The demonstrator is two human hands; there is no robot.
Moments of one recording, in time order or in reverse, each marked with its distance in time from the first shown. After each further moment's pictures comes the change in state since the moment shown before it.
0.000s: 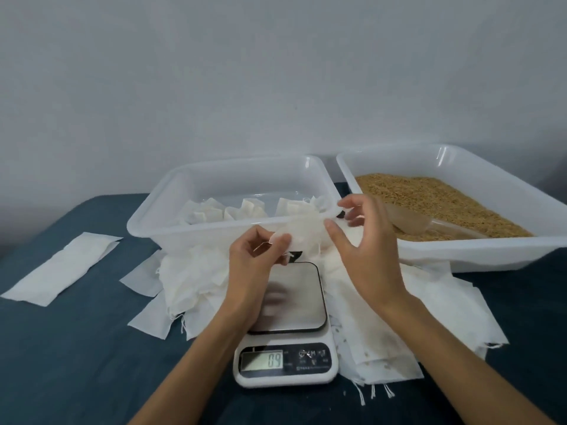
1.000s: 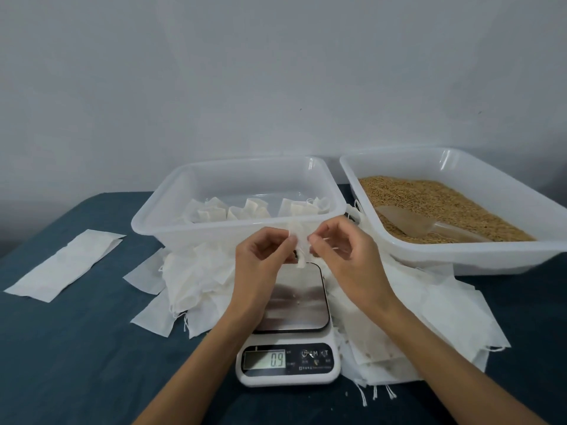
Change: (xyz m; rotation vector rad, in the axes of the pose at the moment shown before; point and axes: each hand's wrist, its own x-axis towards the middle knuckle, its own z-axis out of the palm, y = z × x) left_hand -0.005 -0.001 0.003 -0.035 -0.042 0.075; right_hand -0.013 -0.009 0.012 0.355 -0.235 0.251
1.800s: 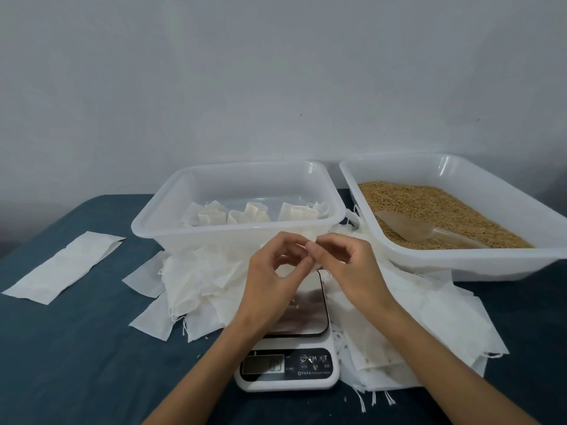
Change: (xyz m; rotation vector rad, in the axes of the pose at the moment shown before) left_hand -0.009 0.001 0.008 0.218 -0.150 0.167; right_hand 0.004 0.005 -0.002 0.035 -0.092 0.036
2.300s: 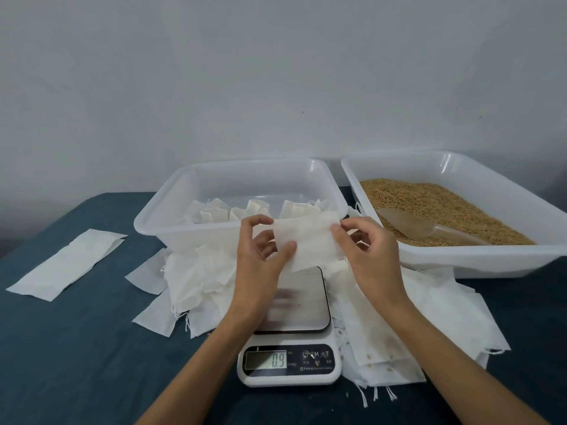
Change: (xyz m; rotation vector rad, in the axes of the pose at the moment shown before) left_hand 0.007 0.002 -0.010 -0.214 0.194 -0.200; right_hand 0.006 0.005 -0.012 -0.122 0.311 -0.082
